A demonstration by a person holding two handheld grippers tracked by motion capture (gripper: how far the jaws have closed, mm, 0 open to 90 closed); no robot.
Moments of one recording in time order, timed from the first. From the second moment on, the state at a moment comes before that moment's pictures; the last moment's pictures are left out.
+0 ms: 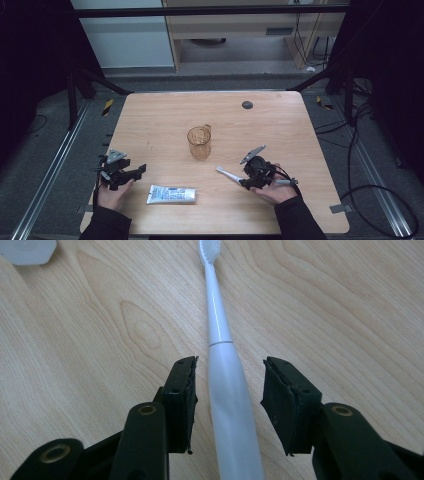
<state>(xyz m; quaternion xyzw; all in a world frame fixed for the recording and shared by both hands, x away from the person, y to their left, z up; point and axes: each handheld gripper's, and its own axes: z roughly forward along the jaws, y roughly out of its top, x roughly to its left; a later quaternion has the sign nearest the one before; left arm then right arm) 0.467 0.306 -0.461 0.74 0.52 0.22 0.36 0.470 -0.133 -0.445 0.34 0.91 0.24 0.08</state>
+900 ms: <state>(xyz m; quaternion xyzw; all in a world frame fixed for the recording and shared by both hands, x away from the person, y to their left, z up) 0.469 0.306 -0.463 0.74 0.52 0.22 0.35 0.477 -0.129 -0.463 0.34 0.92 0.20 0.06</state>
